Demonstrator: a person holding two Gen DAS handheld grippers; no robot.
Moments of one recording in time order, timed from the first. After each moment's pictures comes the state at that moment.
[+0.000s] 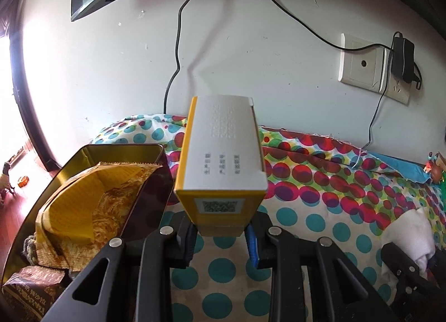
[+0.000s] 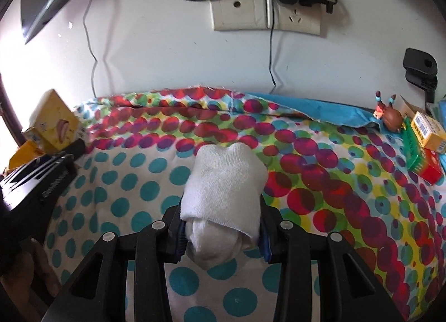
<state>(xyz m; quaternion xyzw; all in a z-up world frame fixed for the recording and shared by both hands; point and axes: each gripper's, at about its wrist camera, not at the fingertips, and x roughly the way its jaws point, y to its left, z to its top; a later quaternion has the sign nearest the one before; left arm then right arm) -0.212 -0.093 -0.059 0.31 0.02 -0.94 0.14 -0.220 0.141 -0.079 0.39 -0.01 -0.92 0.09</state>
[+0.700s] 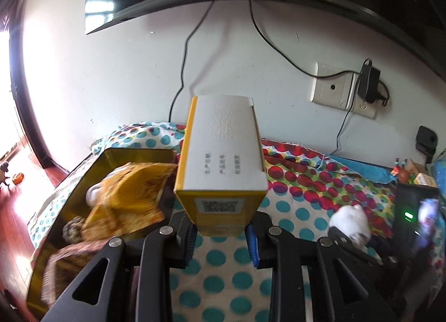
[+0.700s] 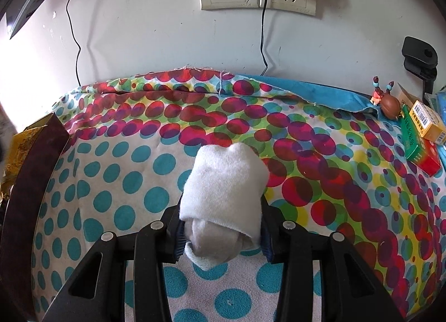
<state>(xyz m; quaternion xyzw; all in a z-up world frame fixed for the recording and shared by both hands) -0.140 -0.088 0.003 0.31 0.05 -0.94 0.11 -0.233 0.139 -0.092 0.42 0.00 -0.90 0.07</state>
